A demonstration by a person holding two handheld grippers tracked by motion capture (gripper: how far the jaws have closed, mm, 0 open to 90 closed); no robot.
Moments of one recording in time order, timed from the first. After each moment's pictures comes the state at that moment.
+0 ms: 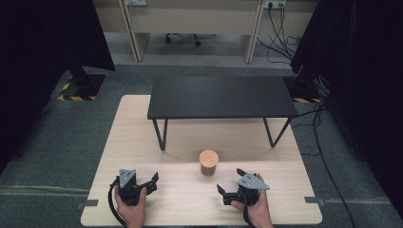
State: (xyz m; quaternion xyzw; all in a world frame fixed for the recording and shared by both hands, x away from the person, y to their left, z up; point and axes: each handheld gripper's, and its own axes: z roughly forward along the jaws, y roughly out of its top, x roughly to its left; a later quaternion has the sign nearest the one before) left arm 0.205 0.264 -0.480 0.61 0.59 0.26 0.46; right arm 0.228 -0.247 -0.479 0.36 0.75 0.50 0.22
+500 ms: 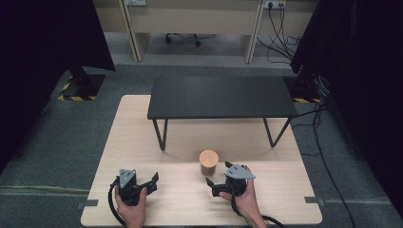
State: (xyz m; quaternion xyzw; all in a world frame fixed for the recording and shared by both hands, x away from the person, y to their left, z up) left arm 0.205 0.264 -0.480 0.61 0.59 0.26 0.46; right arm 0.263 -0.218 -0.478 0.35 0.76 0.50 0.21
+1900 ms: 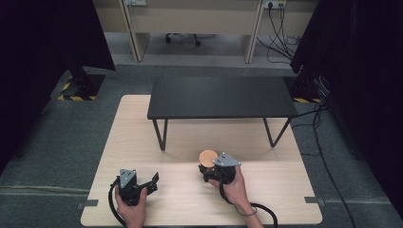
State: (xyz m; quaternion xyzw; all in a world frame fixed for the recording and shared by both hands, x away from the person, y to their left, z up) left arm 0.206 0.264 -0.479 0.62 0.58 0.26 0.46; right arm 0.298 -0.185 -0.472 0.35 0.78 0.47 0.21
